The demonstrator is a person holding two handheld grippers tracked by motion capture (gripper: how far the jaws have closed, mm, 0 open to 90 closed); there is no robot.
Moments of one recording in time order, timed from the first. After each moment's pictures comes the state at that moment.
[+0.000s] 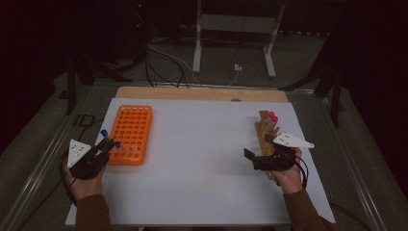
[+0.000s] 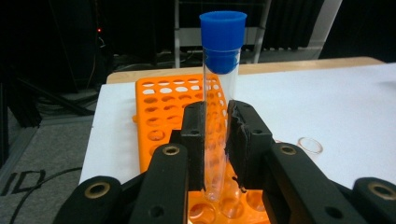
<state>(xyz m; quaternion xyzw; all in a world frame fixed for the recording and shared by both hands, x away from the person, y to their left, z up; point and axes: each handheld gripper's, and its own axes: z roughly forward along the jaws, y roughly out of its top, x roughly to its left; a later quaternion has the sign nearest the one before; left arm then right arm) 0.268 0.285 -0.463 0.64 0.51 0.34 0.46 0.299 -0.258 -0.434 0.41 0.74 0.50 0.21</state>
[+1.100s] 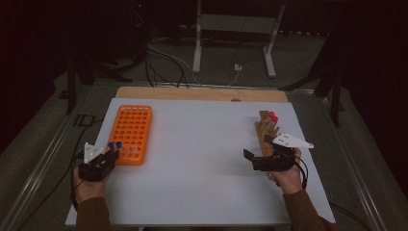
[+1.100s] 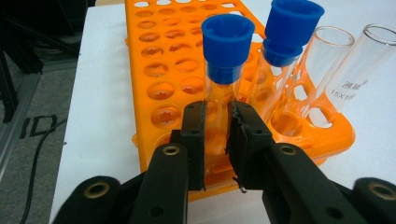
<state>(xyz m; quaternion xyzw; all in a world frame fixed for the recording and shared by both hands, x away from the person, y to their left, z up) 0.278 0.281 -0.492 0.70 0.54 0.28 0.37 0.299 -0.257 -0.434 0.40 0.74 0.50 0.20</state>
